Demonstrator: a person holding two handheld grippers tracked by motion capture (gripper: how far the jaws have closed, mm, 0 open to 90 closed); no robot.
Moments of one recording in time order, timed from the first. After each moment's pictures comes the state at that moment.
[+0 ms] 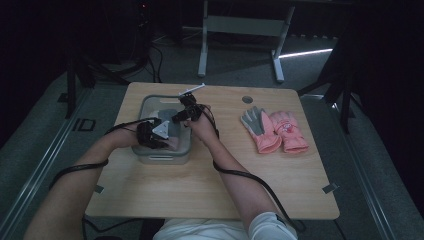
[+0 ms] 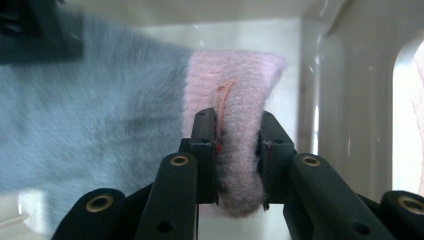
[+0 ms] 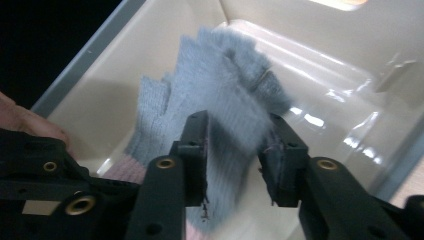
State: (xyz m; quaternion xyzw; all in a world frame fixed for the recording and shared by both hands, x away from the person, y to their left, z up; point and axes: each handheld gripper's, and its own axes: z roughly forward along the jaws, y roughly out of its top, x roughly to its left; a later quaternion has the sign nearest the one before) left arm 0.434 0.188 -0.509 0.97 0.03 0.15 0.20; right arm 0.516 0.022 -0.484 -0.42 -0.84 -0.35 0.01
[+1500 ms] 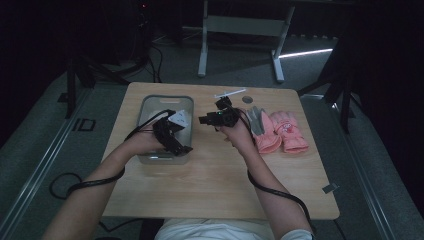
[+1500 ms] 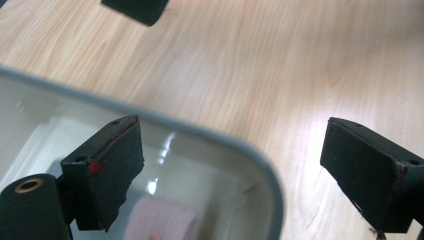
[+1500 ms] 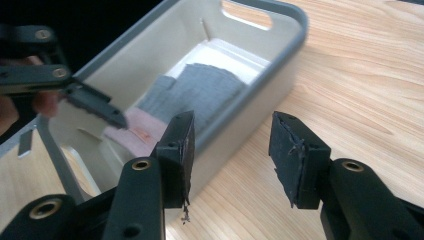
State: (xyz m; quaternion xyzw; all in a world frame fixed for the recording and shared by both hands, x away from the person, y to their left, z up) left arm 0.401 0.124 -0.451 0.93 0.15 0.10 0.33; right arm 0.467 -0.089 -0.443 -0.38 -0.82 -0.42 -0.05
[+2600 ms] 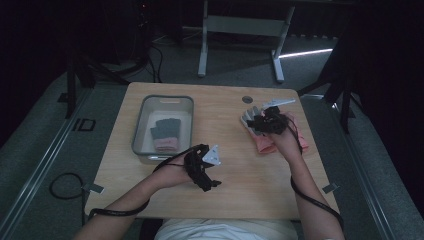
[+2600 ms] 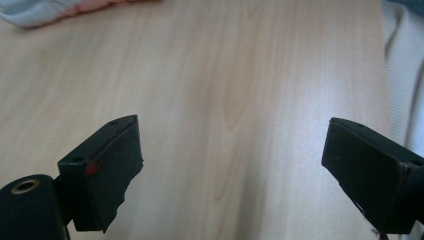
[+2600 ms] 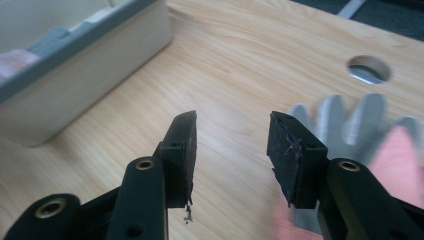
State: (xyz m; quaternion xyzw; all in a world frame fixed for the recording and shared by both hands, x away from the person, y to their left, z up) left arm 0.330 0.036 -0.490 0.93 0.08 0.10 0.34; right arm 0.463 -0.233 -0.455 -0.39 -0.82 -0.39 -0.15
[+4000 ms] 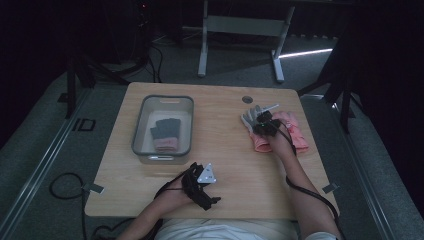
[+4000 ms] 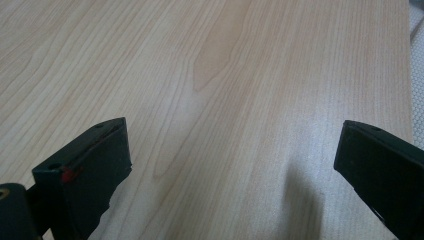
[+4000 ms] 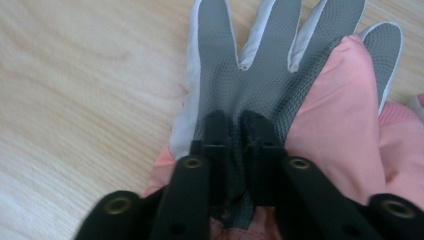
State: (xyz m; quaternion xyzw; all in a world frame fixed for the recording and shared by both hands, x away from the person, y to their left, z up) left arm 0.298 0.040 -0.557 0.91 0.16 0.10 0.38; right arm 0.514 -0.239 -0.531 -0.44 -0.84 -0.24 -0.21
